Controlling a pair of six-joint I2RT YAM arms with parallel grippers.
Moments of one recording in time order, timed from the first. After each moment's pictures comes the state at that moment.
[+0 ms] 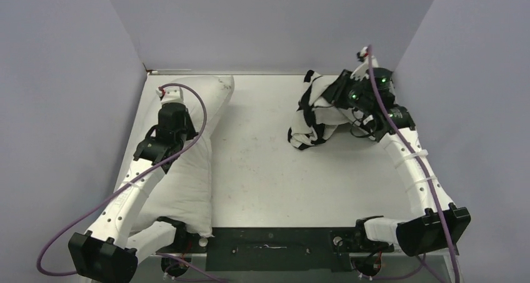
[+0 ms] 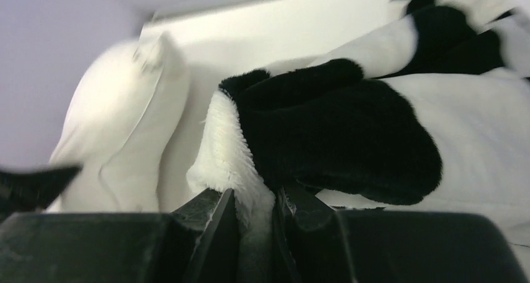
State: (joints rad) left arm -0.30 1.04 0.99 -0.51 -0.38 -0.38; right arm 0.12 1.28 1.39 -0.46 -0.27 0.49
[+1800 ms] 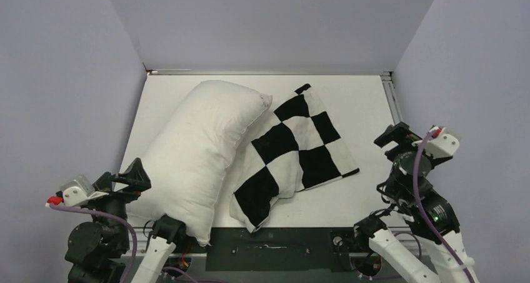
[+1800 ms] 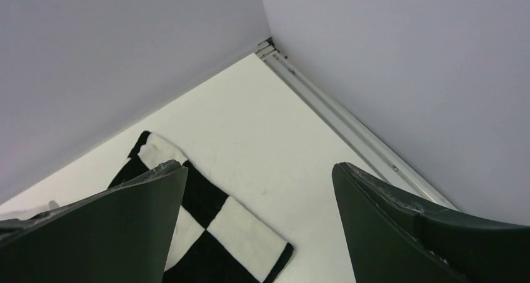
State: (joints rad) left arm -0.32 0.09 0.96 -0.77 -0.61 -0.34; right arm 0.48 0.56 0.99 -0.65 0.93 0.40
